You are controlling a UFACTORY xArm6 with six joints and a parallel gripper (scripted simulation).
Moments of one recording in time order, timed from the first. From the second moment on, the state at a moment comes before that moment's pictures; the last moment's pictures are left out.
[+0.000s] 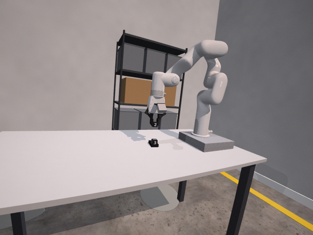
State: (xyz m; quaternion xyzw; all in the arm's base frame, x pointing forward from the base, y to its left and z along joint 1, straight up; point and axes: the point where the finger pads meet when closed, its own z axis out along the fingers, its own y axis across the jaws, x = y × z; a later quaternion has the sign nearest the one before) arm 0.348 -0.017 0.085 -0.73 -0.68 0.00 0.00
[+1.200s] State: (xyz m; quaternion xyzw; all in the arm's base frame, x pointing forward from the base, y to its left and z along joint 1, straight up) arm 0.346 -0.018 0.042 -0.75 -0.67 0.01 0.00
